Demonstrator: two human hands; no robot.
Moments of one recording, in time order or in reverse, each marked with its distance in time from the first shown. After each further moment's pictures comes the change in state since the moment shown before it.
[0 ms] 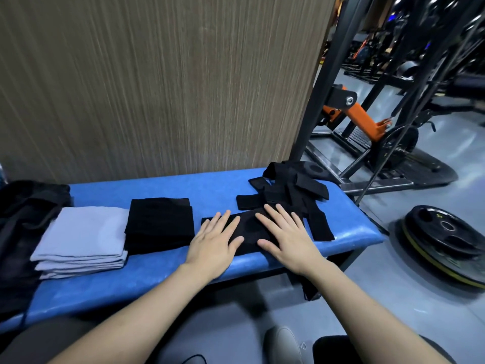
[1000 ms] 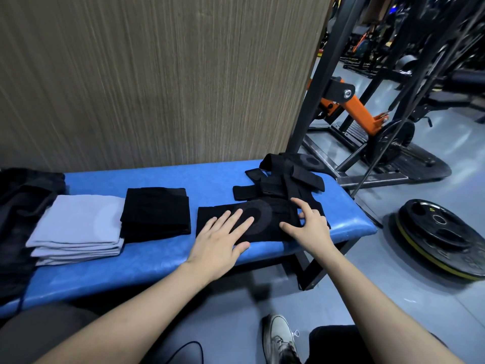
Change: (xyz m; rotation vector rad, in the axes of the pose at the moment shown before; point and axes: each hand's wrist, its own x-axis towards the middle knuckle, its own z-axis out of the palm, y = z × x) left_hand -0.015 0.010 0.016 0.075 0.072 0.196; right_hand -0.017 0.020 -0.027 0.473 0.125 0.599
